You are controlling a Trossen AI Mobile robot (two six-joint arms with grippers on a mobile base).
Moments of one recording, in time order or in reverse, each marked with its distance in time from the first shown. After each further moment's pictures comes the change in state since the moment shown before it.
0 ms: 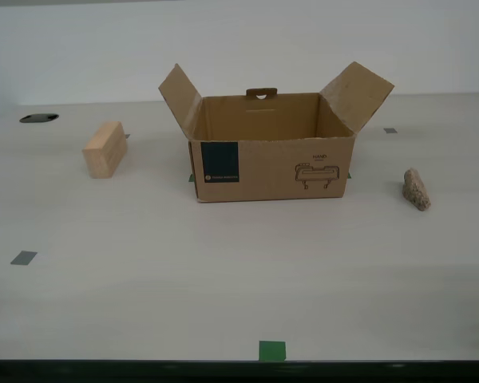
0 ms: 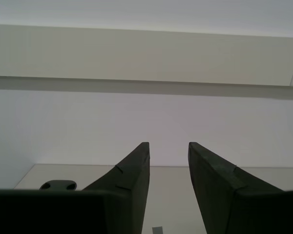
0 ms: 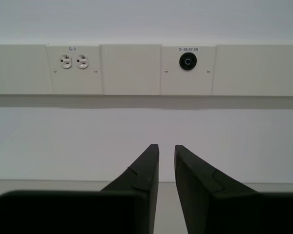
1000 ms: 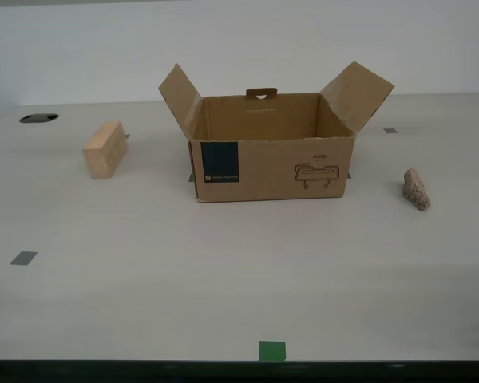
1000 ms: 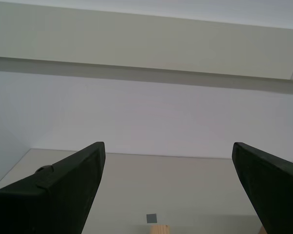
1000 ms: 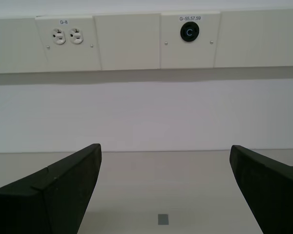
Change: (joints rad) arm 0 0.001 0.000 0.258 -0.462 0.000 0.041; arm 1 0.000 0.000 0.000 -0.048 0.001 -0.042
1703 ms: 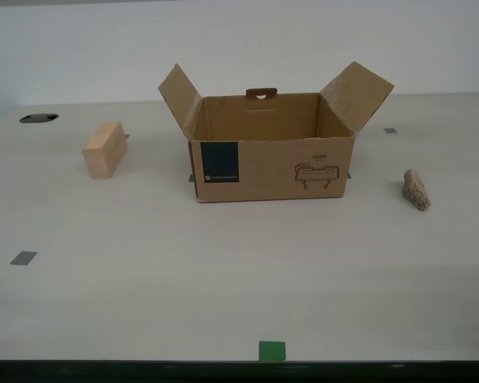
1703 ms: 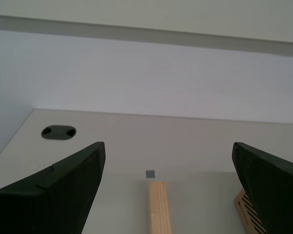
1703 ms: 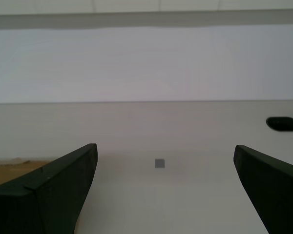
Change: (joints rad) arm 0 0.000 0.000 0.162 -0.423 0.000 0.001; arm 1 0.000 0.002 0.298 -0.559 0.008 0.000
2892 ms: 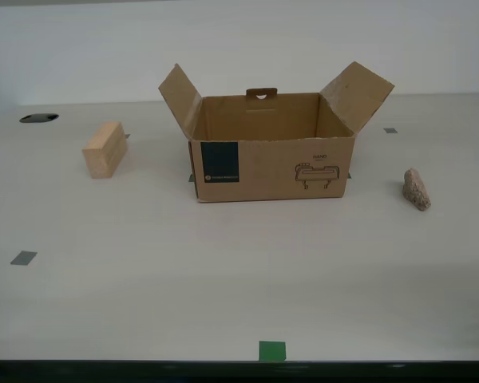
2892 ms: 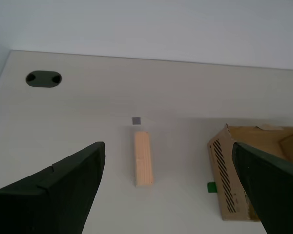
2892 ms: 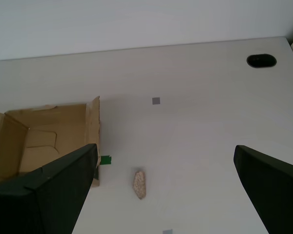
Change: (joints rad) arm 0 0.000 0.076 0.671 -0.902 0.000 0.076; arm 1 -0.002 0.361 0.719 -0.742 0.073 0.005
